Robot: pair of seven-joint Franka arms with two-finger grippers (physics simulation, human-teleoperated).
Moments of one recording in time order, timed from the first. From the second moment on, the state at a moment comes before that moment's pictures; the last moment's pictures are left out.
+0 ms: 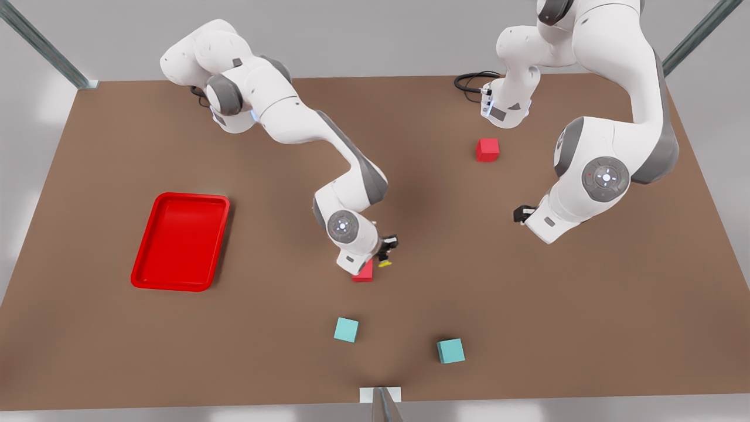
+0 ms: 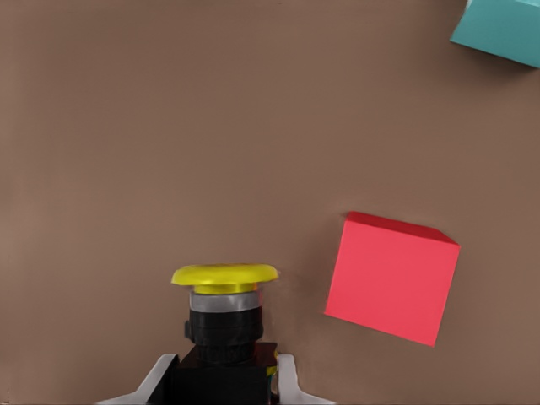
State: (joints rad) left arm -0.14 0.30 -0.13 -1.41 0.13 1.53 -0.19; right arm 0.83 1.06 -0.34 -0.82 0.65 1.92 0.31
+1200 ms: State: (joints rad) left arm -0.39 0.79 -0.16 -1.14 0.12 1.88 -0.94; right arm -0.10 0.35 0.12 -1.37 -0.11 1.61 0.08
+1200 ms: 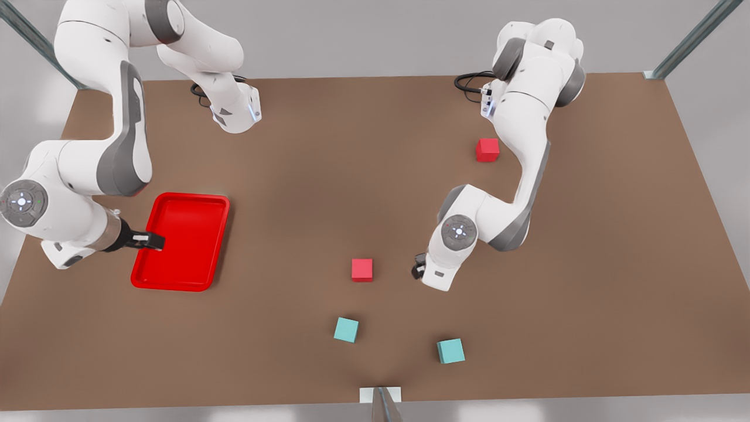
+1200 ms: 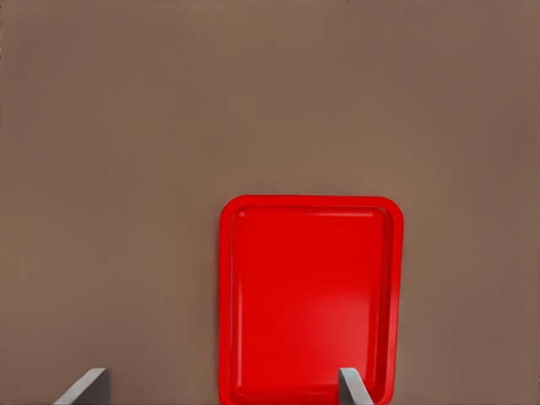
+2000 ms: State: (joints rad) left arm -0.41 0.80 -0.18 -1.45 0.17 2.19 -0.83; right arm -0.09 0.36 0.13 -1.37 -0.11 1.66 0.01
